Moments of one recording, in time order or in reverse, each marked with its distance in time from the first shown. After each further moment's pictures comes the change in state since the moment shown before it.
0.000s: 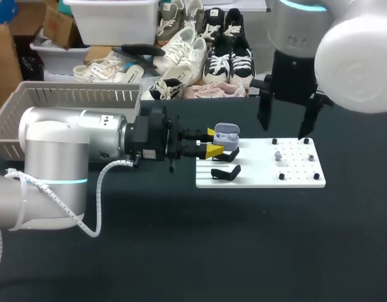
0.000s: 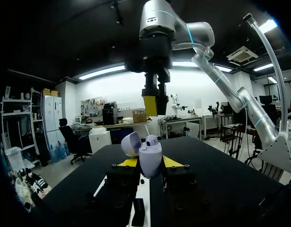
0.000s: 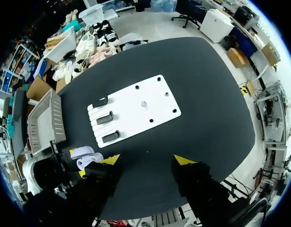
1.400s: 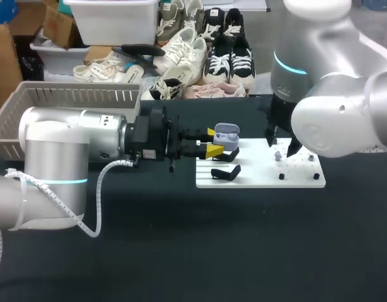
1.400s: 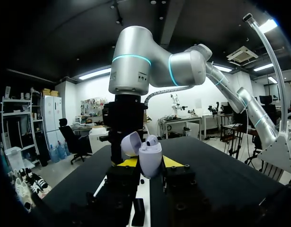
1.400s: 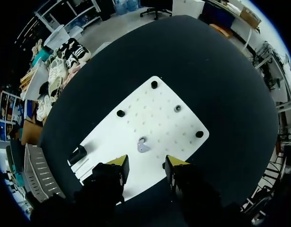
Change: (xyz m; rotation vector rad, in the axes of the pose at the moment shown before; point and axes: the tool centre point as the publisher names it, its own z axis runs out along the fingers) left arm 0.000 0.000 0.000 0.000 0.000 0.000; right arm -0.081 0.009 0.148 -0.018 -0.037 0.330
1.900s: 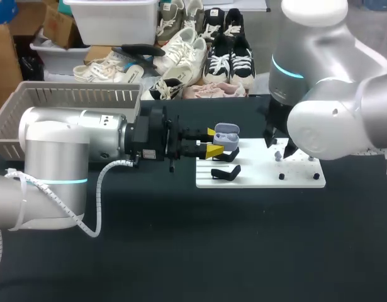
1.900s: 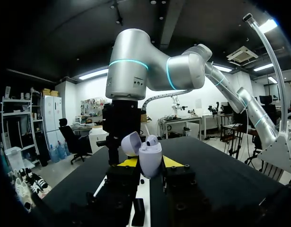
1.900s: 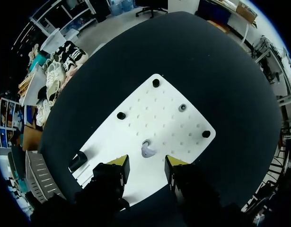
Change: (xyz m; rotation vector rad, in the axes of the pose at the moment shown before) left arm 0.000 0.000 0.000 0.000 0.000 0.000; right arm -0.002 0.007 0.012 -0.004 0.006 0.043
